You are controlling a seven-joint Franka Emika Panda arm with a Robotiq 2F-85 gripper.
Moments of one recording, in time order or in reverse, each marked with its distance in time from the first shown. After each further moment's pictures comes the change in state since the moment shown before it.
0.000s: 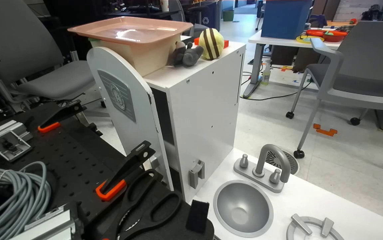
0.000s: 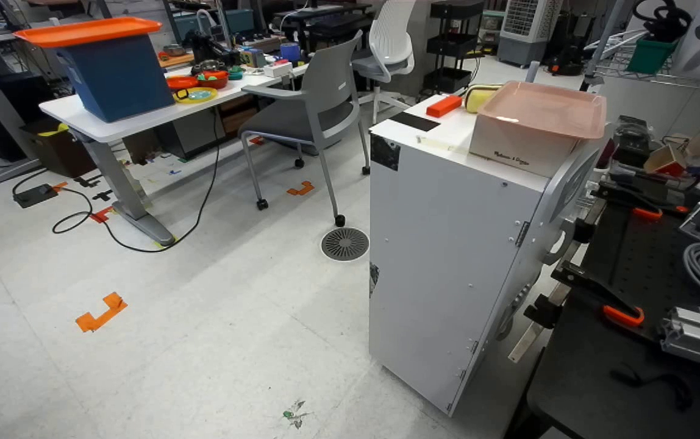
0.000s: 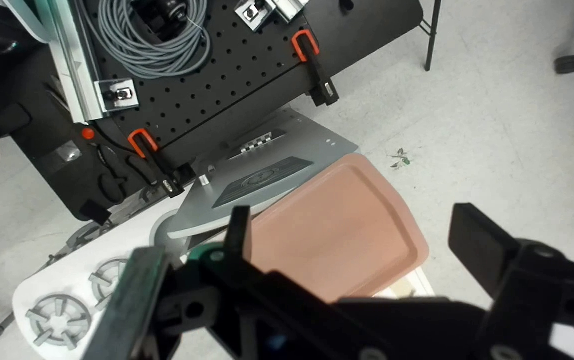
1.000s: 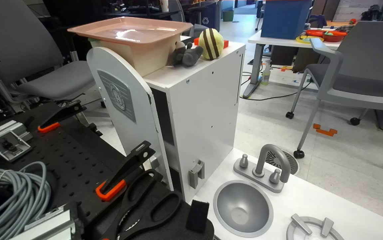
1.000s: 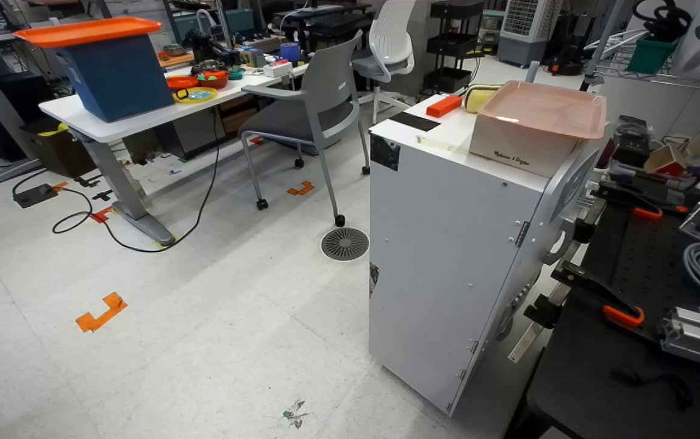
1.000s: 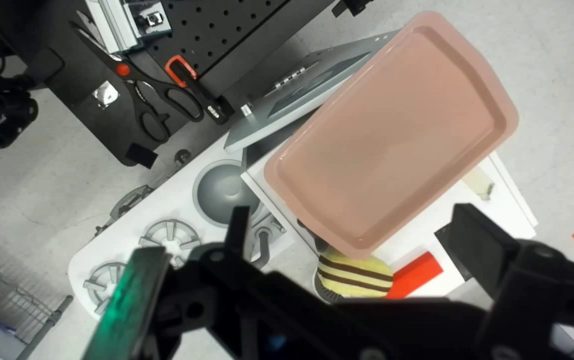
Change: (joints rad) arm -0.121 0.181 -0.095 0.109 -0.088 0.096 -0.044
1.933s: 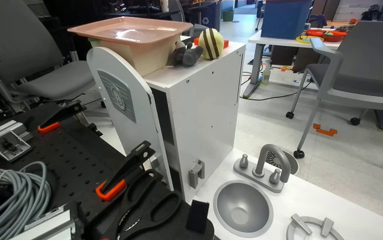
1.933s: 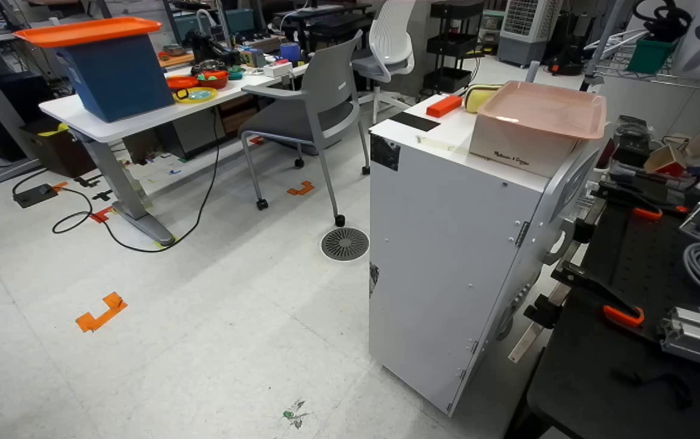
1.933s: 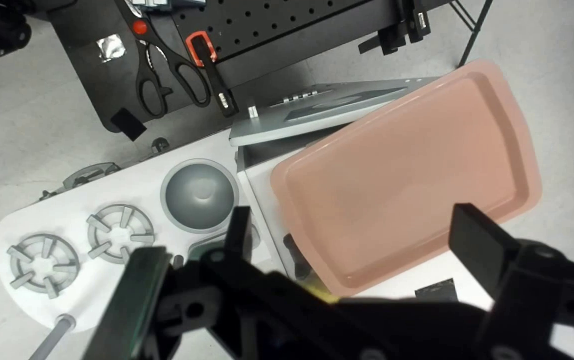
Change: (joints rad) arm 0.022 0.085 -0.071 0.000 -0.003 0.010 -0.349
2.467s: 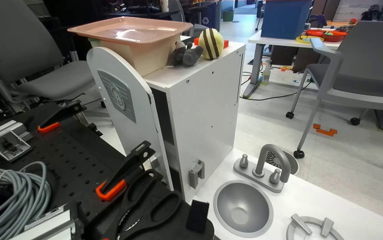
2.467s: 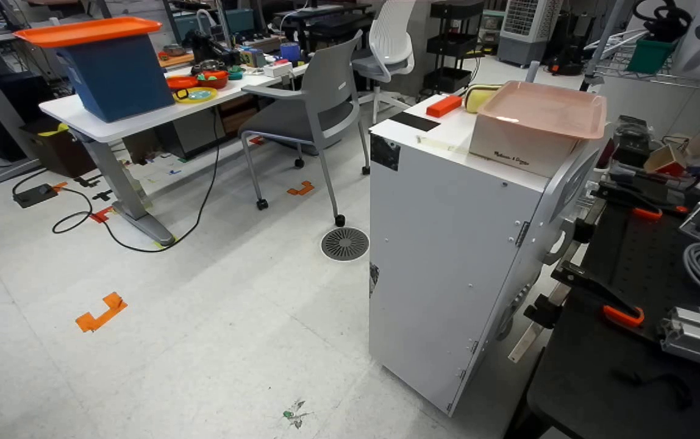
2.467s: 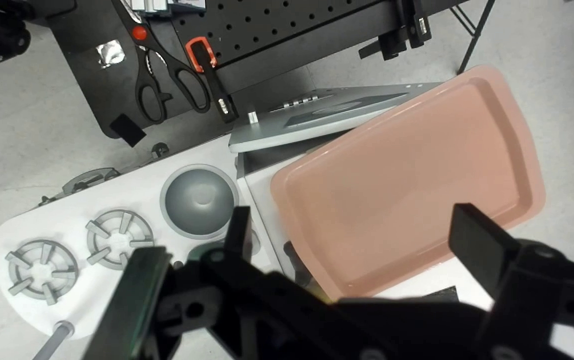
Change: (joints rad) arm 0.003 0.002 -0.002 -0.009 0.000 0.000 0.002
